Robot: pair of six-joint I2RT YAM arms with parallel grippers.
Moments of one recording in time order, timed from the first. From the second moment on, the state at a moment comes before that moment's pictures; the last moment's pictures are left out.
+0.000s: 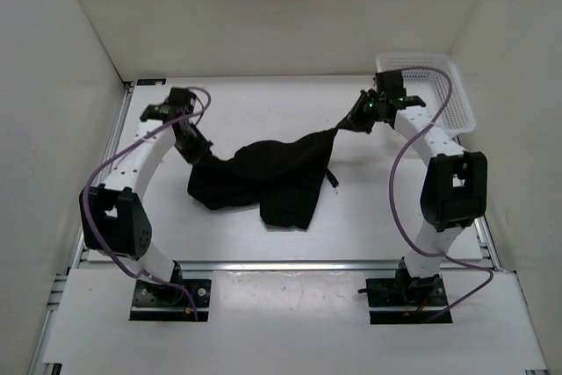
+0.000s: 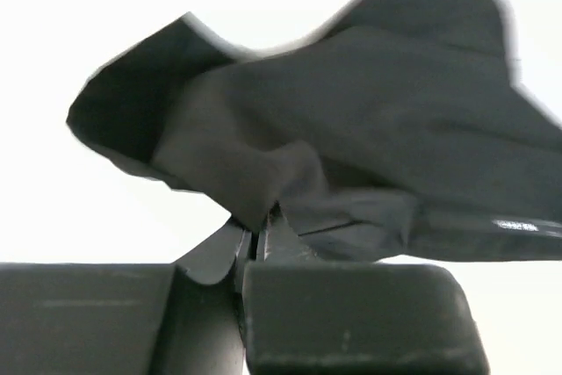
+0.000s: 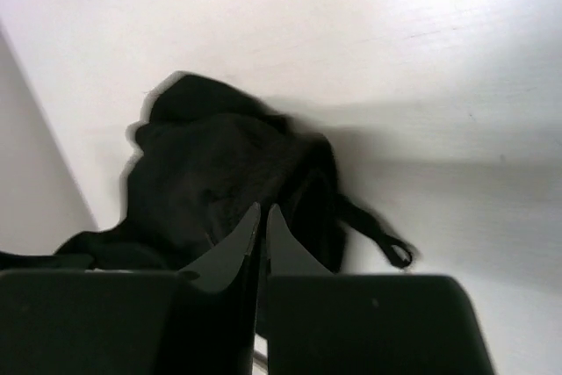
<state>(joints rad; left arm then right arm) -0.17 1.55 1.24 -0.98 0.05 -0.84 0.19 1.79 1.38 -0.49 -0.40 0.70</state>
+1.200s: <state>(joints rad) -0.08 1.35 0.98 -1.04 0.12 -0.74 0.35 1.01 0.87 -0.78 -0.09 0.68</state>
